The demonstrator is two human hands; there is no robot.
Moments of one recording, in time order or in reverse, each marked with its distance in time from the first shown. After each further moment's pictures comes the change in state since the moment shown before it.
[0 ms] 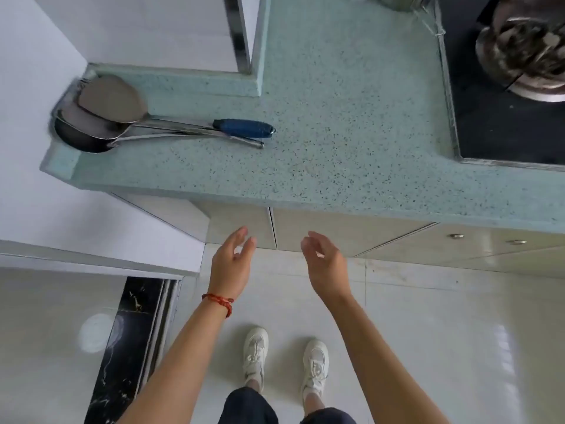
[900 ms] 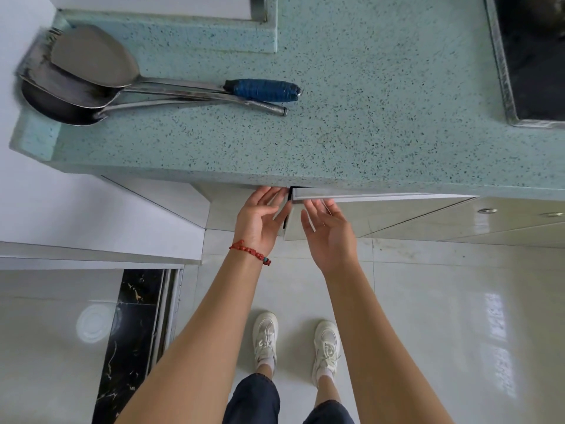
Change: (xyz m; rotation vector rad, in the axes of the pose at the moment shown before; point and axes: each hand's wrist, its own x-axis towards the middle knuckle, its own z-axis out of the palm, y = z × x) left_hand 0.070 -0.007 0.012 -1.039 -0.250 -0.295; right_hand 0.036 -0.001 0.065 1.203 -0.011 0.280
